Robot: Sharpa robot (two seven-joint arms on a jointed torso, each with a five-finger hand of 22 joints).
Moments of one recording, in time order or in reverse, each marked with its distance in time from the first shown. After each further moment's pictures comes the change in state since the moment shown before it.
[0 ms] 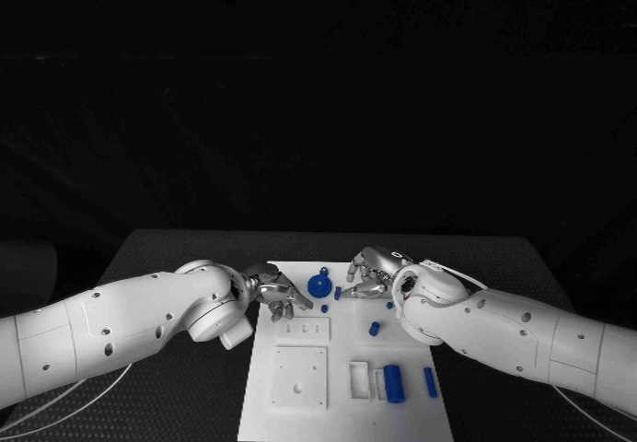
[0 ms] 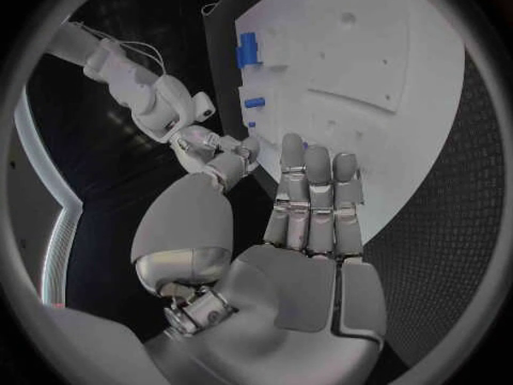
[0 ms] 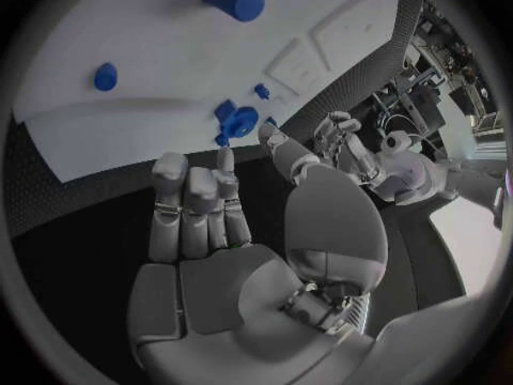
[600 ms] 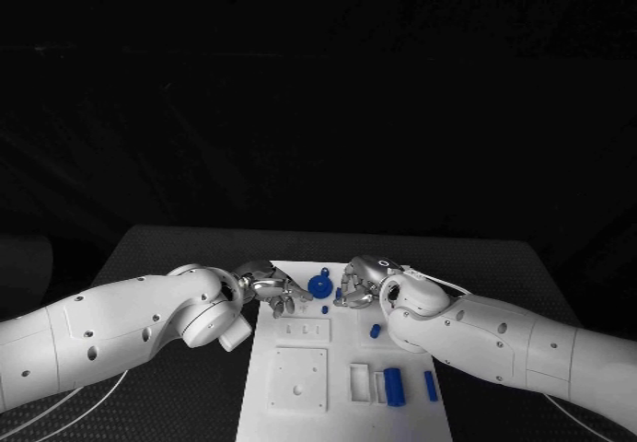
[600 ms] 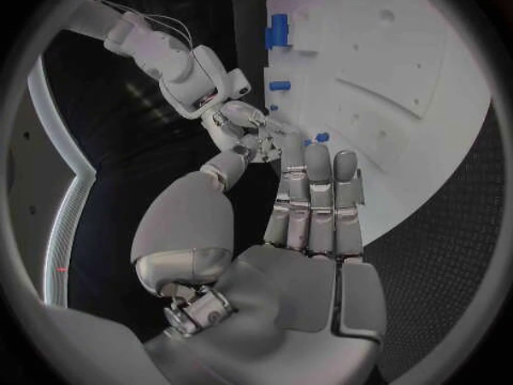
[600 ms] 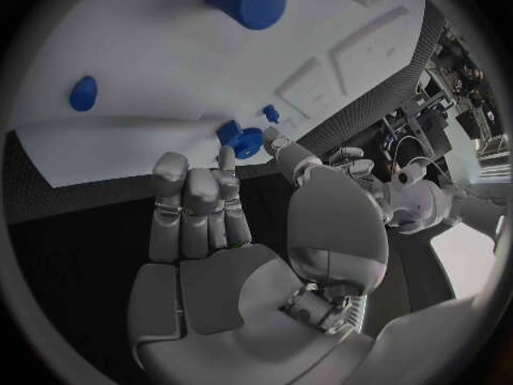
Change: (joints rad) left arm 0.008 -0.028 0.000 0.036 0.097 -0.065 0.075; left_hand 0.011 0.003 -0.045 -0.010 0.000 -0.003 0.000 0.004 0.002 0.000 0.000 -0.030 -0.010 -0.003 0.003 -0.025 -0.006 0.000 -0.003 0.004 -0.020 -0.006; right arm -0.023 0.055 -0.004 -0.045 -0.114 0.019 -0.065; right_hand -0.044 -0.001 0.010 0.049 0.000 0.025 -0.013 0.009 0.008 0.019 -0.009 0.005 0.007 0.009 -0.005 0.003 0.005 0.003 0.007 0.000 0.008 0.000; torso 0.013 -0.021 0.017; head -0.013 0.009
